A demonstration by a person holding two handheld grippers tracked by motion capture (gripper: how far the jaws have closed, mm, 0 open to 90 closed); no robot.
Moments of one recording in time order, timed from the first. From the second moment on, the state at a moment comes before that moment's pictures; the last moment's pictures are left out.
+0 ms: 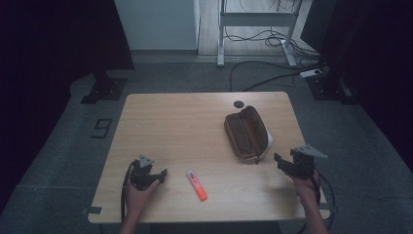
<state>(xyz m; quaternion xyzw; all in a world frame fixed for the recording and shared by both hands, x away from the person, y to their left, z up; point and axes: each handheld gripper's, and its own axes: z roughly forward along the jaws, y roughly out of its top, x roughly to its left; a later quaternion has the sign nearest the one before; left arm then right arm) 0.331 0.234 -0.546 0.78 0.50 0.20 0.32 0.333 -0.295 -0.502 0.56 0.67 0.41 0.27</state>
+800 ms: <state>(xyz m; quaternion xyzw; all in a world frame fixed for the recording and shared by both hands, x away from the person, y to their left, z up) 0.330 0.234 -0.546 0.78 0.50 0.20 0.32 0.364 -0.264 -0.479 0.52 0.67 0.45 0.27</state>
